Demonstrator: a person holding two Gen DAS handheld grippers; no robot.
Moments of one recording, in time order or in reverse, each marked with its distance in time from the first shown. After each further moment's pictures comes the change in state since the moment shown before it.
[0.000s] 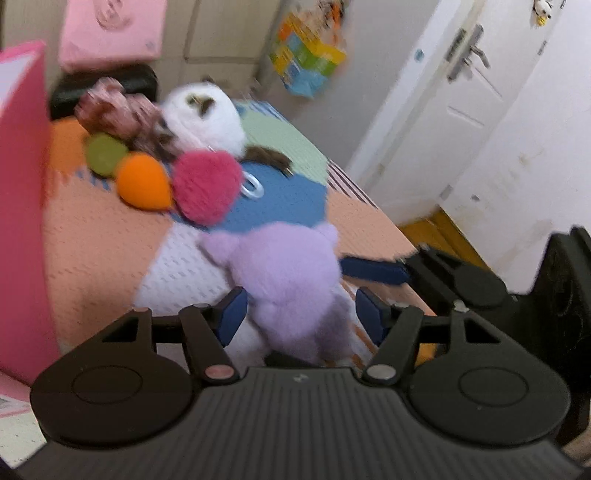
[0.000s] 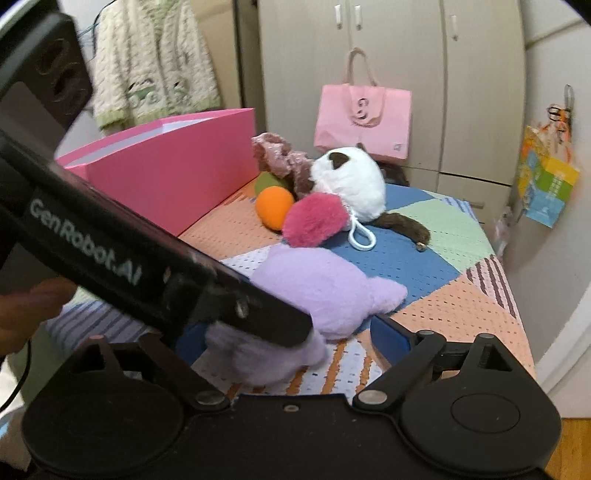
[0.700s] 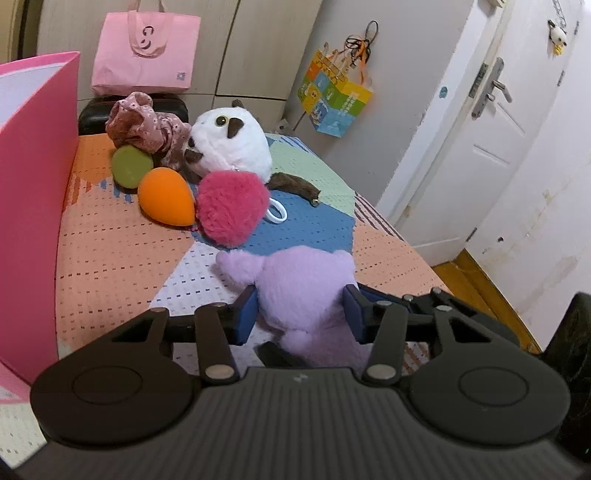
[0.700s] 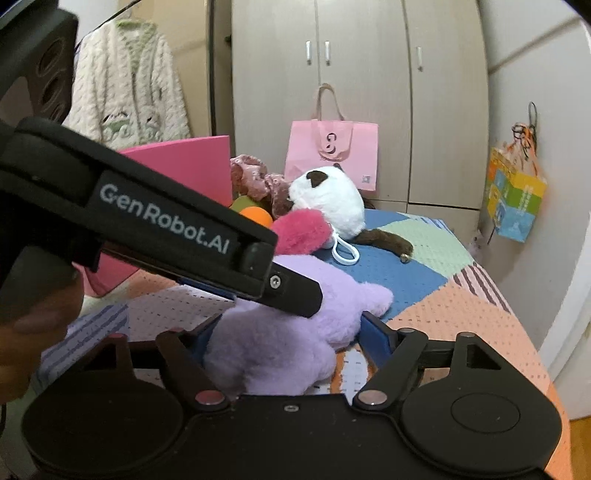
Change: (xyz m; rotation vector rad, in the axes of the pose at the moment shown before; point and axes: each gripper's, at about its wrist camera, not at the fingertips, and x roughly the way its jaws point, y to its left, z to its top) left arm 0.010 -0.001 -0.015 -0.052 -0.139 0.068; right arm 0.009 0.011 -0.023 0.032 -0.158 -0.109
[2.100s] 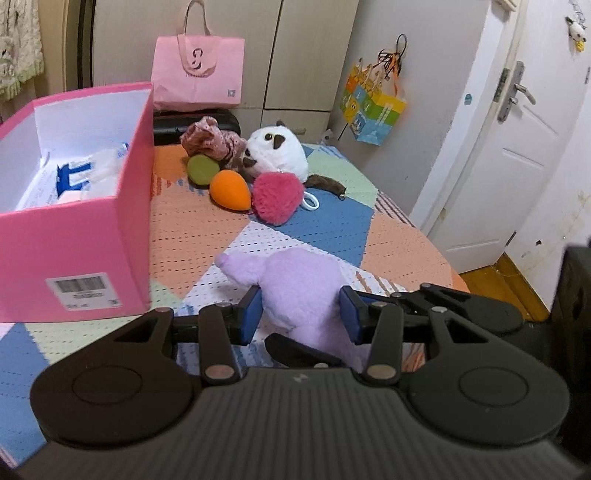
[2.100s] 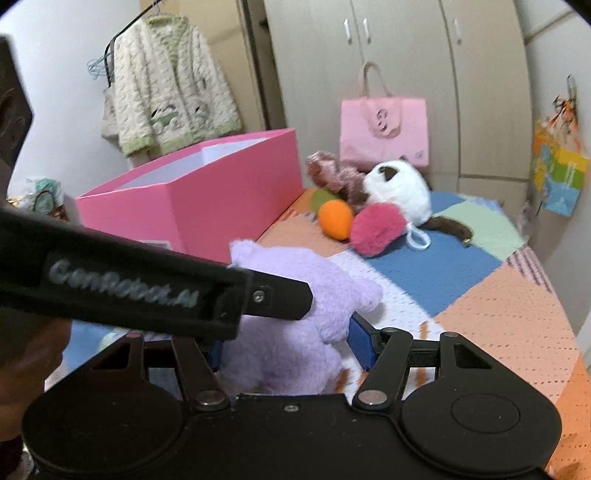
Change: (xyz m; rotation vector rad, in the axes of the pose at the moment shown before) left arm -0.088 -0.028 -0.028 0.006 -0.034 0.181; right arm -0.043 0.030 0.022 0.043 0.122 0.205
